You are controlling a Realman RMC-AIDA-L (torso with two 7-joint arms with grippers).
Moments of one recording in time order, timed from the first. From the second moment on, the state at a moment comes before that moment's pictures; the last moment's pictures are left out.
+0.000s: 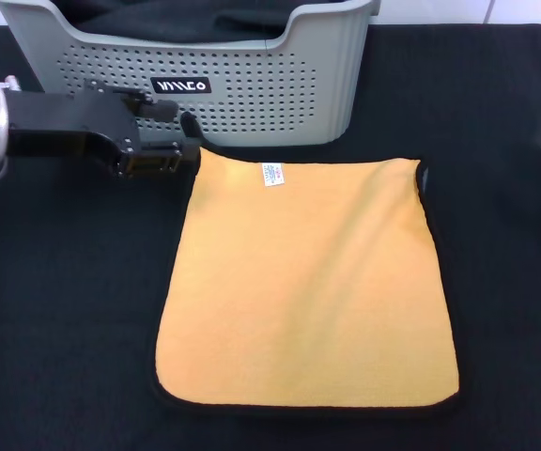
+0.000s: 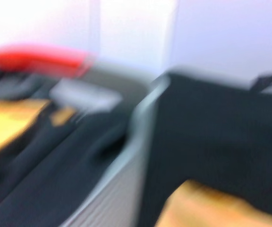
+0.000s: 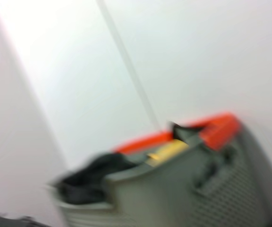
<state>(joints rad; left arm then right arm) -0.47 -2.05 0.83 1.10 2.03 1.56 -1.60 0.30 1.90 -1.30 -0.53 -0.94 -1.38 1.26</state>
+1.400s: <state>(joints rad) -0.32 -1.85 1.00 0.63 1.46 2.03 -1.10 0.44 2.02 -1.52 -0.76 -1.18 -1.63 1.24</state>
